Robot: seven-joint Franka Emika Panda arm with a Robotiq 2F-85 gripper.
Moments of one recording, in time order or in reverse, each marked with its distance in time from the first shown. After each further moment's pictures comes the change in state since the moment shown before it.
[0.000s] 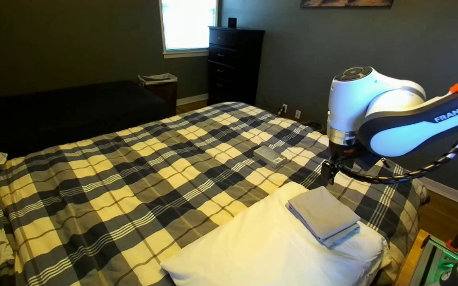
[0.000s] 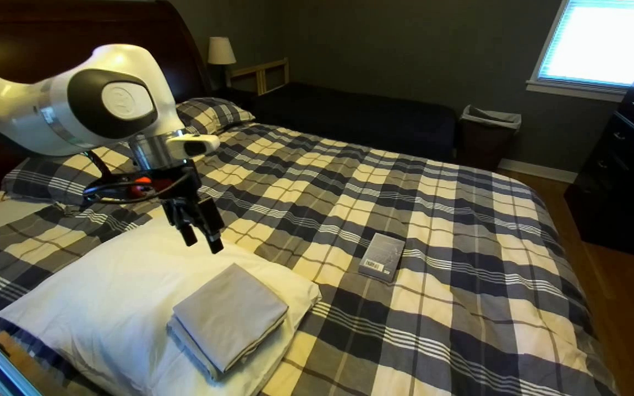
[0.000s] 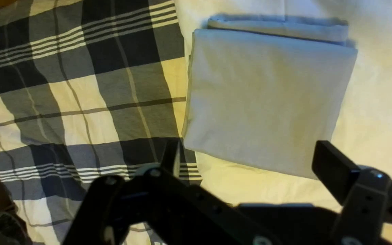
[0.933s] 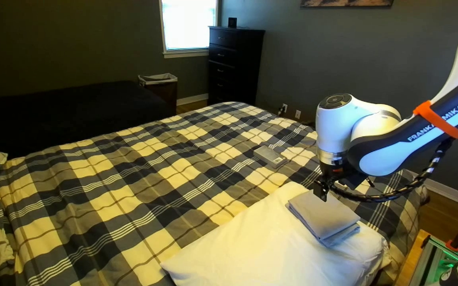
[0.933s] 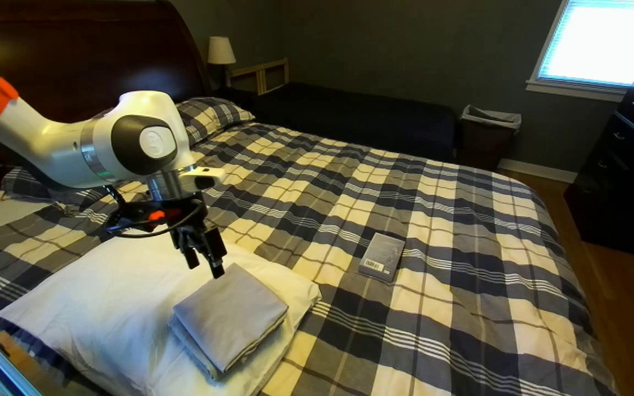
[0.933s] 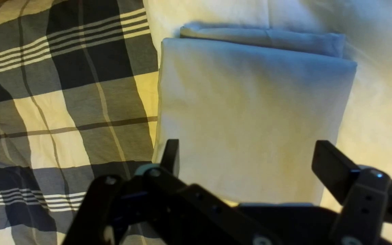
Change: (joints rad) arm 0.006 0.212 -0.012 0.009 -0.081 0.124 0.115
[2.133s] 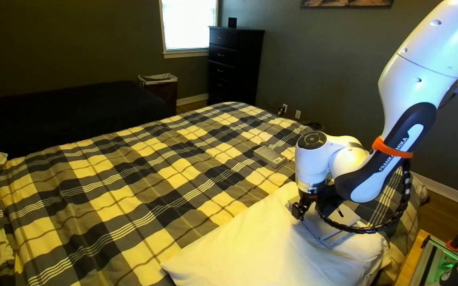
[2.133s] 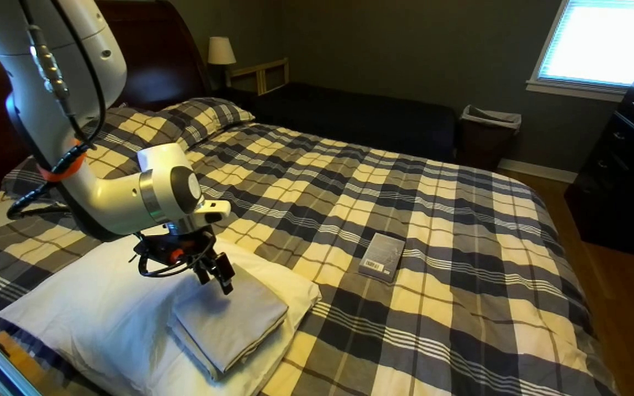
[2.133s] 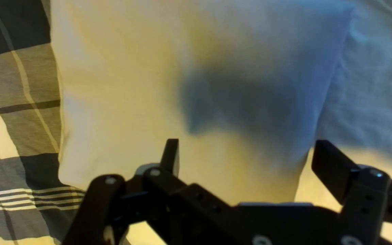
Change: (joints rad) arm 0.077 0.410 -0.078 0.135 -0.360 0.268 0.375
